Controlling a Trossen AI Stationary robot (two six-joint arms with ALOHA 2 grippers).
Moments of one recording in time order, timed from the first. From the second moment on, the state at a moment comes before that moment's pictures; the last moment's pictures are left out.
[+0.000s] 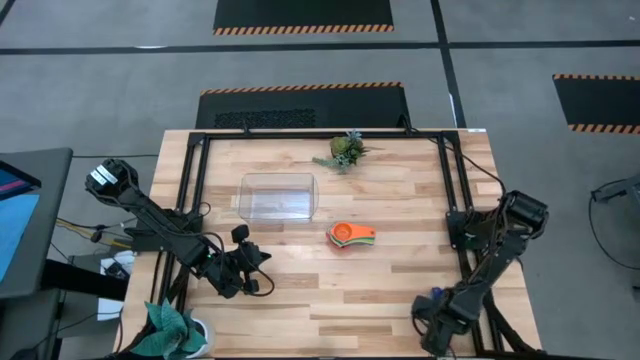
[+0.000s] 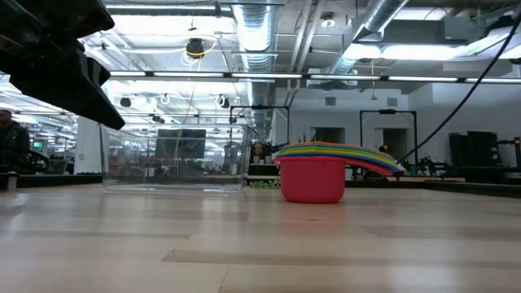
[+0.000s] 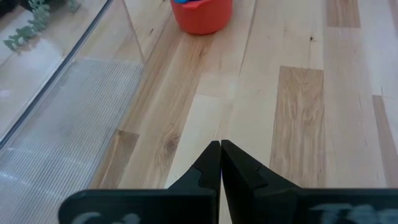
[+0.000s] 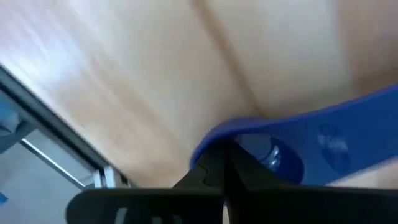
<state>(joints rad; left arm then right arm) -0.68 1.34 0.60 -0.25 -0.72 -0.68 1.01 1.76 0.98 -0.65 -0.23 1.58</state>
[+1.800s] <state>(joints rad) -0.68 1.34 0.60 -0.24 -0.72 -0.74 0.50 1.69 1.11 -0.40 -0.10 0.17</state>
